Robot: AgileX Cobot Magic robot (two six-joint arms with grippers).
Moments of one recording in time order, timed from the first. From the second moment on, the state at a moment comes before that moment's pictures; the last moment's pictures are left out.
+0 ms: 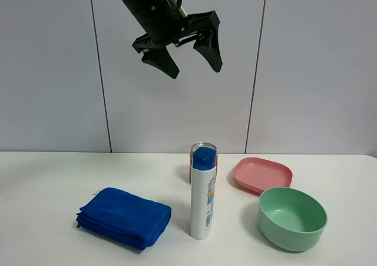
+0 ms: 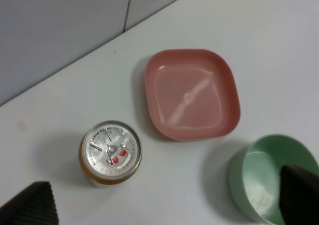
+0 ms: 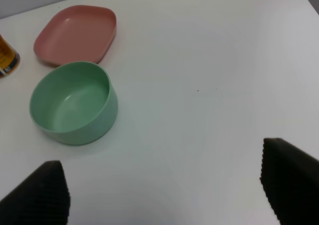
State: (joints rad) left arm -0.54 2.03 -2.01 -0.29 0.87 0.06; right arm 0.08 0.00 -0.49 -0.05 1.06 0.19
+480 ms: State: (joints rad) left arm -0.56 2.26 -2.20 -0.20 0.95 -0.24; right arm 0.08 0.00 -0.49 -0.05 1.06 0.19
